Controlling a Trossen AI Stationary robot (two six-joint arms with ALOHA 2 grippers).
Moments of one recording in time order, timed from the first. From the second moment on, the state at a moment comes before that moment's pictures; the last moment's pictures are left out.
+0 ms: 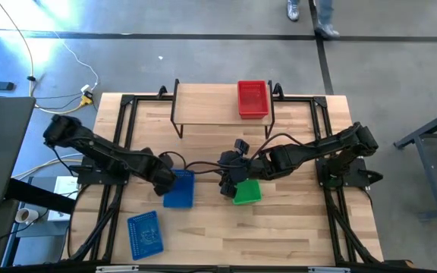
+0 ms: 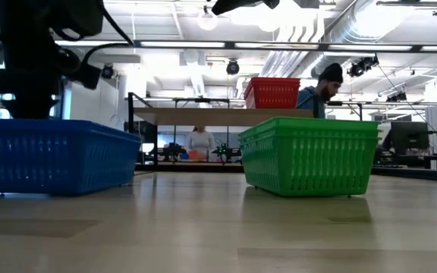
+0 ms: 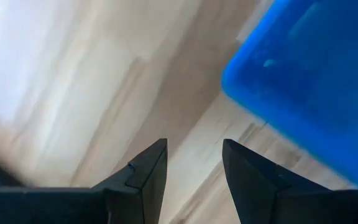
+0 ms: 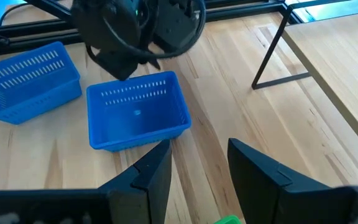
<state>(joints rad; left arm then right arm) -0.18 1.38 0.77 -1.02 -0.25 -0.86 0.28 1.71 1.59 -0.62 0.43 0.34</state>
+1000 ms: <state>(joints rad) -0.67 1.20 0.91 -1.28 -0.09 -1.59 0.28 1.71 1.59 -0.65 0.41 0.34</state>
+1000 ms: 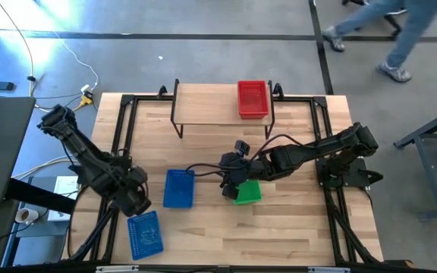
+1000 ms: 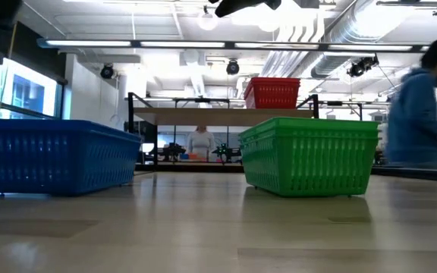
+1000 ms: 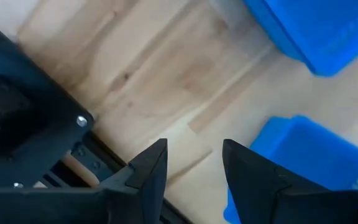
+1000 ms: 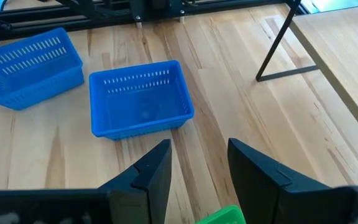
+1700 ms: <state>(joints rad) -0.89 1.28 0.91 -1.09 -0.16 -1.19 0.28 1.71 1.59 -0.65 0.41 0.36</state>
